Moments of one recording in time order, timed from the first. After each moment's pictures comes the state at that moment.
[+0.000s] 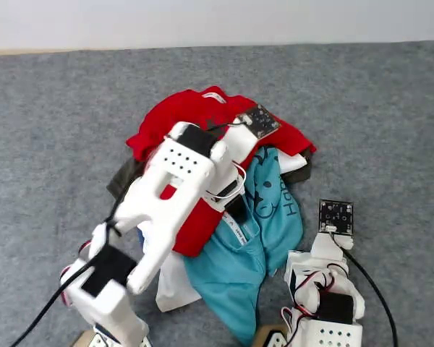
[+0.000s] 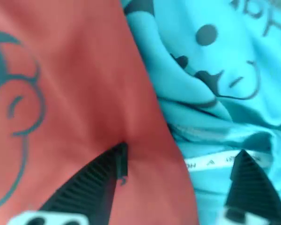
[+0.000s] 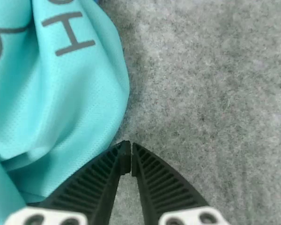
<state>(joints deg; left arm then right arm) 27.3 13.8 -2.8 86.5 -13.3 4.0 -103.1 95.6 74.2 -1.5</state>
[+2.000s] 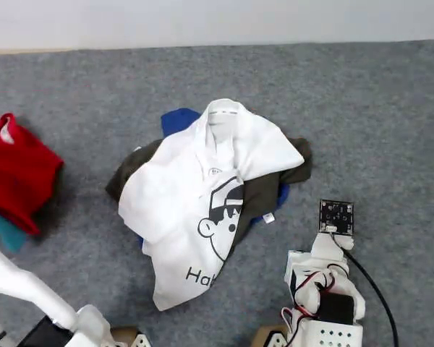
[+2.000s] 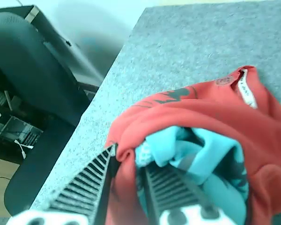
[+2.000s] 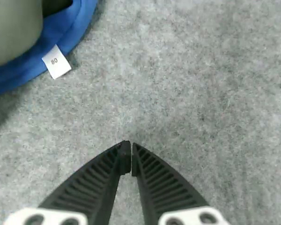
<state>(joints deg) -54.9 -20.6 7.7 59.9 -26.3 4.0 -103.1 95.6 74.2 -1.5</state>
